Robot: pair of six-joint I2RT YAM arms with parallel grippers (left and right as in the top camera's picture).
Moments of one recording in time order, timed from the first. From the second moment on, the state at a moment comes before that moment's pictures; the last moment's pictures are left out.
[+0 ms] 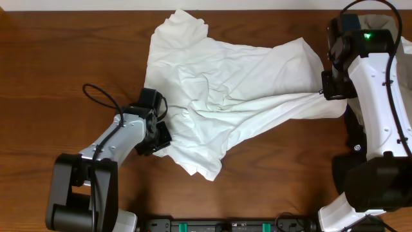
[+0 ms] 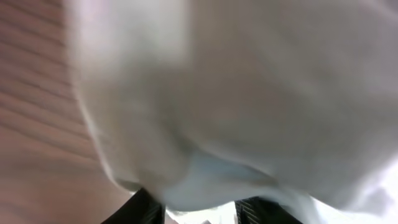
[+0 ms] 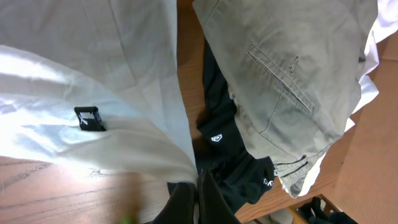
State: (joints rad) left arm -0.18 1.64 0.85 -0.76 0.04 -0.61; right arm 0.03 1.79 1.75 -1.48 0.39 0.05
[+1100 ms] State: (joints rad) left arm 0.11 1.64 0.84 -0.28 -0.12 -0.44; right arm 0.03 1.79 1.75 -1.48 0.38 0.05
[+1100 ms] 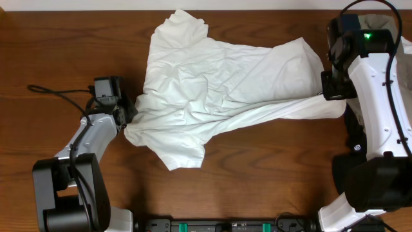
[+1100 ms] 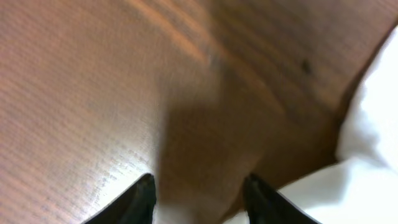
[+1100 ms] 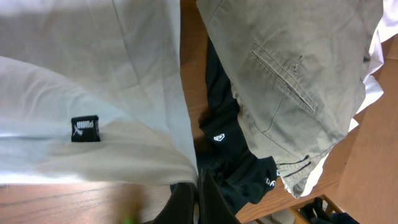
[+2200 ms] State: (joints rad) left arm 0.07 1.47 0.78 -0.72 0.29 -0.48; right arm 0.03 1.79 1.75 -1.49 0.38 0.05
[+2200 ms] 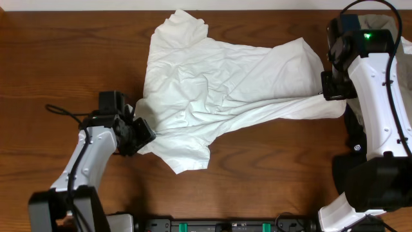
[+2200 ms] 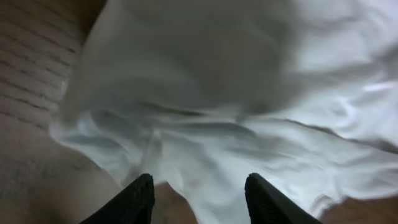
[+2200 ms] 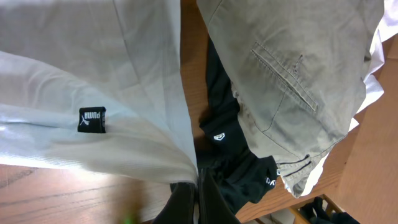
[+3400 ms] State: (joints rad) left arm 0.01 1.54 0.78 -0.65 0.26 -0.49; right arm 0.03 1.79 1.75 -1.49 0.37 0.05
